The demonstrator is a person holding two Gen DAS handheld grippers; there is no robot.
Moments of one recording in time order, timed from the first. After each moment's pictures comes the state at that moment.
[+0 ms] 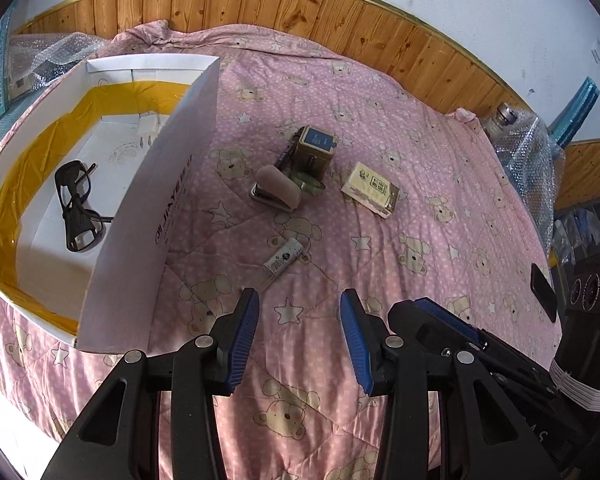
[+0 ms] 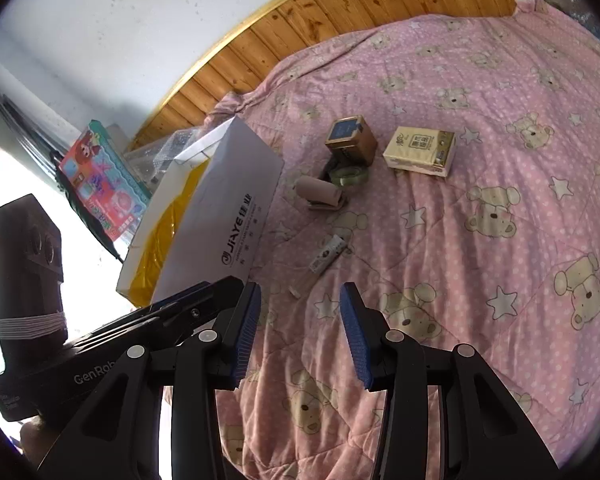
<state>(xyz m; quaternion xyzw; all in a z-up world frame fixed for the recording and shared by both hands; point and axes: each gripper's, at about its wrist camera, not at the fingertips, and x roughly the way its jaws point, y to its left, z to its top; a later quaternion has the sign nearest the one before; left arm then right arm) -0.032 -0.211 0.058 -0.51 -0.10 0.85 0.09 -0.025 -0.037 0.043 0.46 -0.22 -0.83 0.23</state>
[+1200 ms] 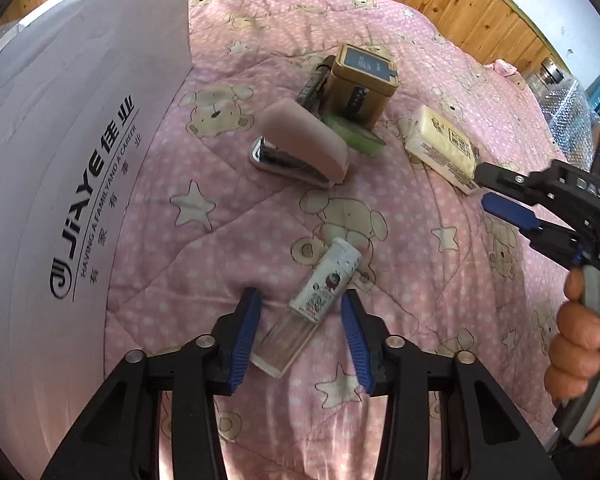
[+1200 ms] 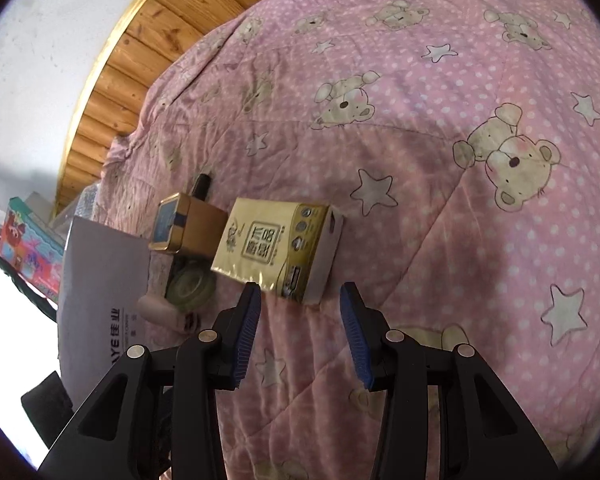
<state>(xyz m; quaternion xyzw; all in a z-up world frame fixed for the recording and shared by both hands) -0.111 -0.210 -0.043 -0.57 -0.06 0.82 0.09 -0.189 0.034 -0.050 0.53 -0.28 -0.79 0.12</state>
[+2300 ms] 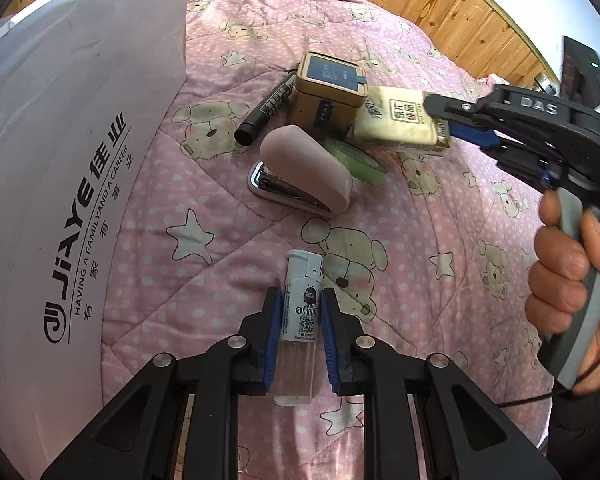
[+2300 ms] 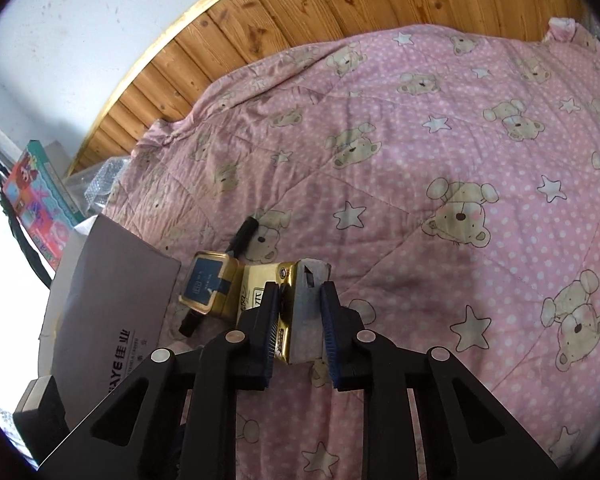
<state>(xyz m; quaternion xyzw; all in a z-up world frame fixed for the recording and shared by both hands) -0.131 -0.214 -0.045 -0.56 -0.09 0.82 0.11 -0.238 -0.018 -0.008 0.46 -0.17 -0.85 0.18</state>
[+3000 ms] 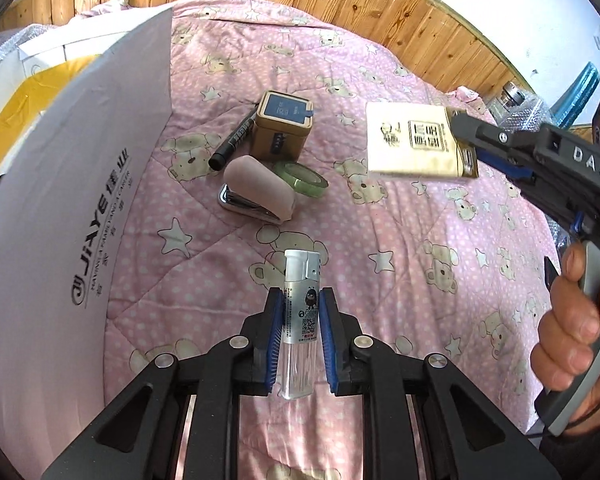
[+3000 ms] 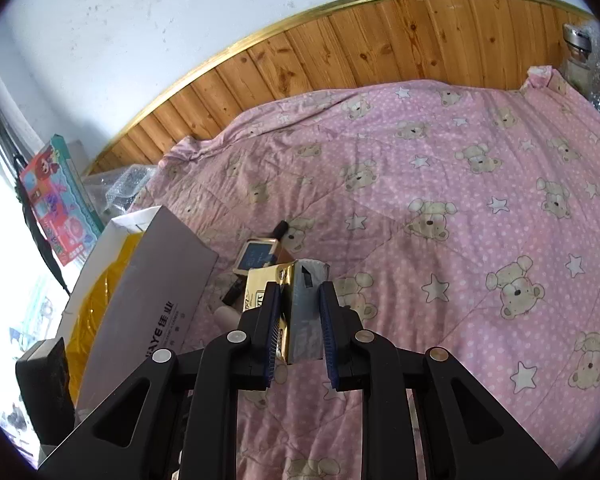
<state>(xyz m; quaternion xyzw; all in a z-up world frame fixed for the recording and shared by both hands) -0.106 -0.197 -0.002 -0.53 -0.10 0.83 0.13 -0.159 -0.010 0.057 0.41 -0.15 -0.88 0.18</state>
